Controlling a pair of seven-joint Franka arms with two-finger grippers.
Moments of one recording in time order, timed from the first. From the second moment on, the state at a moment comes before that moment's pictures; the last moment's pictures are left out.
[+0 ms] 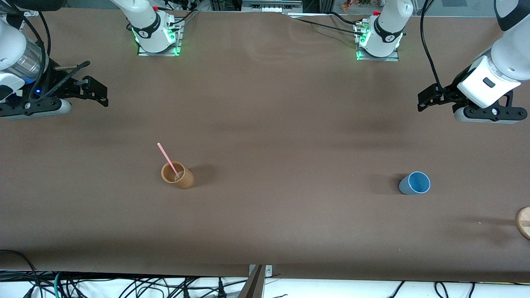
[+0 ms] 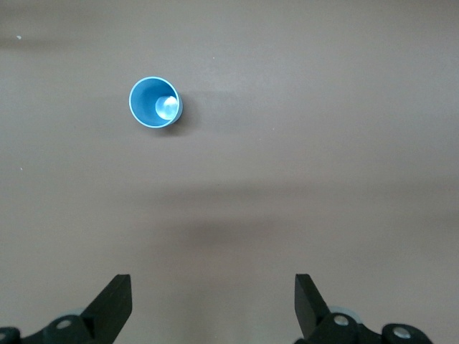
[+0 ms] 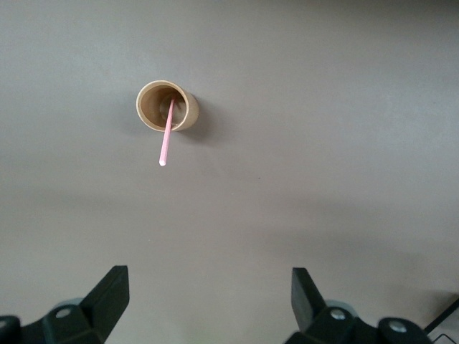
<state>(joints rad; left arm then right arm) -0.06 0.03 -0.05 -1.63 -0.03 1.59 -0.09 0.08 0.07 0.07 -1.53 0.00 1.58 0.00</state>
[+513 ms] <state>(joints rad) -0.06 0.03 -0.05 -1.63 -0.03 1.59 -0.10 0.08 0.08 0.08 -1.58 0.01 1.59 -0.02</state>
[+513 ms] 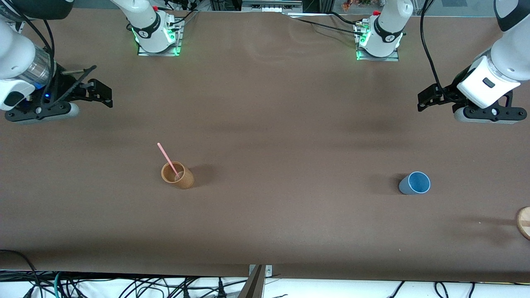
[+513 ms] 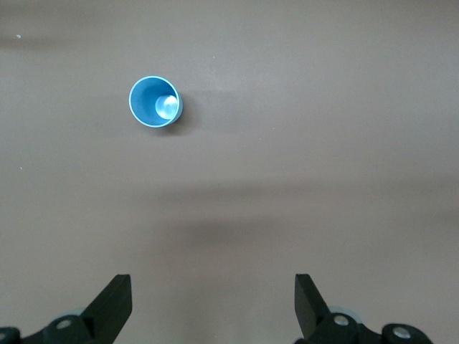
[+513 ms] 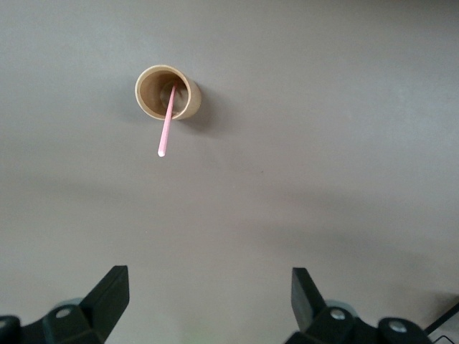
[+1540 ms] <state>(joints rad) 0.01 0.22 -0.04 -1.63 0.08 1.74 0.13 0.09 0.40 0.22 -1.68 -0.02 2.00 -0.02</state>
